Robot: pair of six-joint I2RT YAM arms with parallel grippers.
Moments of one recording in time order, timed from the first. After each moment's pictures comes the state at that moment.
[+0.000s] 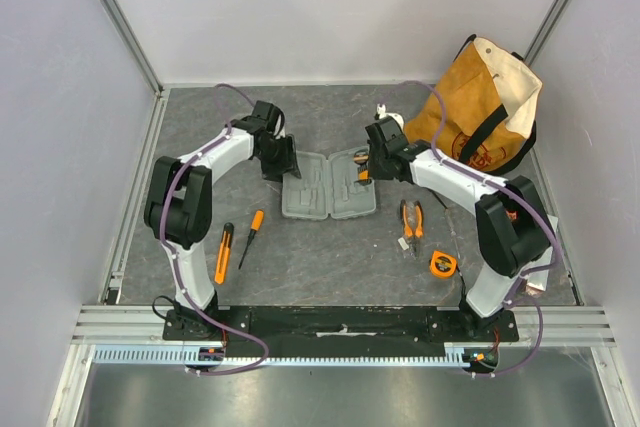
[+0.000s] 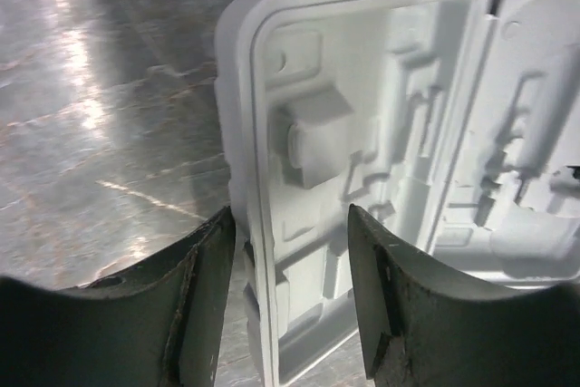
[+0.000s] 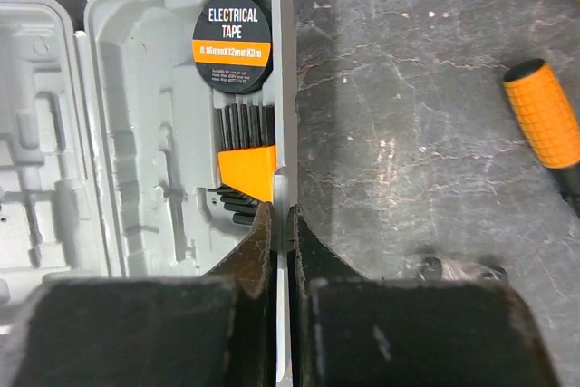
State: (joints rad) left arm -0.34 1.93 1.42 -0.62 0.21 -0.45; right arm 0.55 1.73 1.23 -0.42 0.22 0.48
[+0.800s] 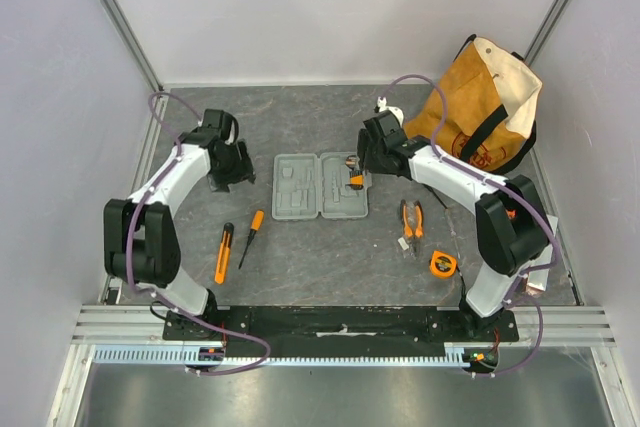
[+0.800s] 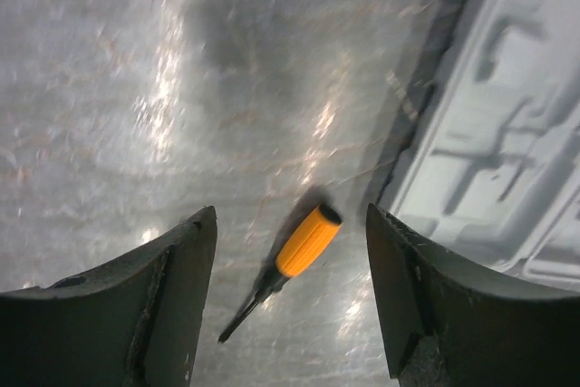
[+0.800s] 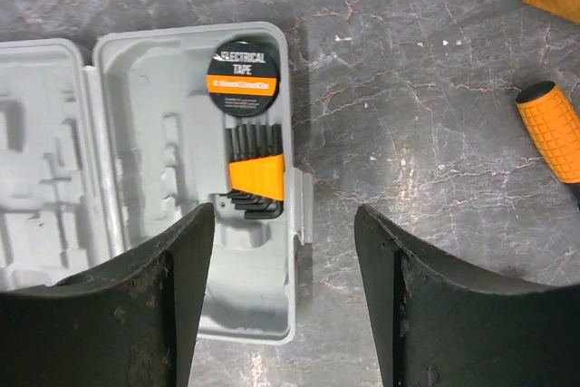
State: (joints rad) left arm -0.14 1.62 1.22 -0.74 -0.02 -0.44; right arm 0.54 1.76 1.27 -0.40 0.23 0.53
